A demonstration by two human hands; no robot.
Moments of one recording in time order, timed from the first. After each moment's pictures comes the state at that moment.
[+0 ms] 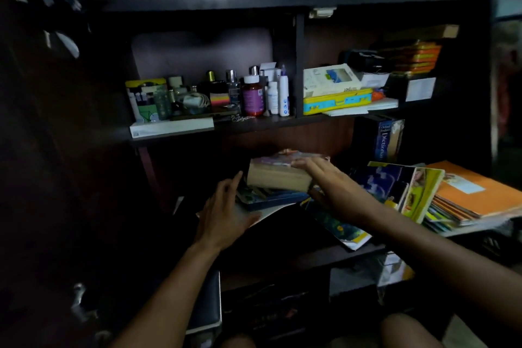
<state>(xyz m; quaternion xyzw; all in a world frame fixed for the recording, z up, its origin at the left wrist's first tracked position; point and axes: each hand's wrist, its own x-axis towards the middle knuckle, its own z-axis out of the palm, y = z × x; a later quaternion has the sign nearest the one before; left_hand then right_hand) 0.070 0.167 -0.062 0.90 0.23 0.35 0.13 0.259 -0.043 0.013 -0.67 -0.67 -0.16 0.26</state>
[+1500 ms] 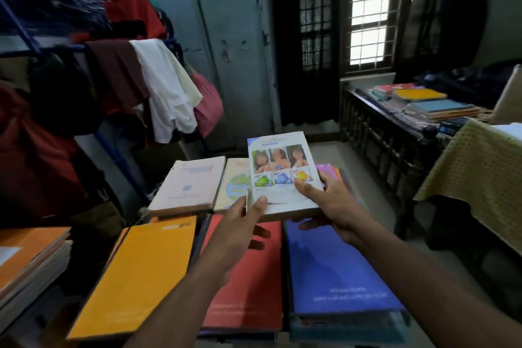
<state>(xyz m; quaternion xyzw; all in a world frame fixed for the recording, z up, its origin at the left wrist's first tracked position) 0.298 -0.521 -0.015 0.75 -0.17 -0.15 0.62 0.248 -0.718 -0.011 -0.66 0.09 -0.14 0.73</state>
